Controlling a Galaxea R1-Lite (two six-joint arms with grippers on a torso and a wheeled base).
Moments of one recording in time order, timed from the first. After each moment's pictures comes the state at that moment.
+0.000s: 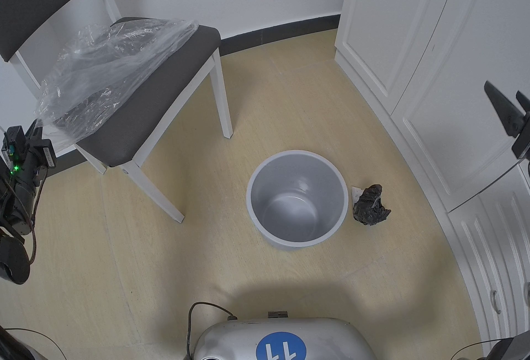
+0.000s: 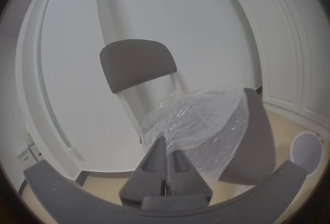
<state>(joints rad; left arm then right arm) 0.15 1.62 -0.37 -1.53 0.17 0.23 0.46 1.06 -0.54 -0.87 -0.36 -0.07</state>
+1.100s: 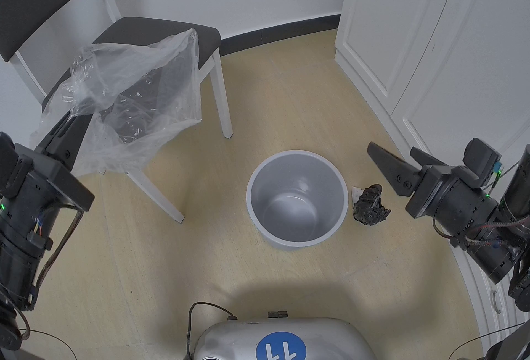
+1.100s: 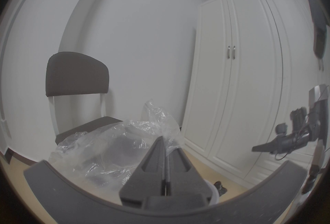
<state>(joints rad) -0.67 1.24 -0.30 -1.37 0.31 0.15 0.77 1.44 -0.48 -1.07 -0.37 0.28</state>
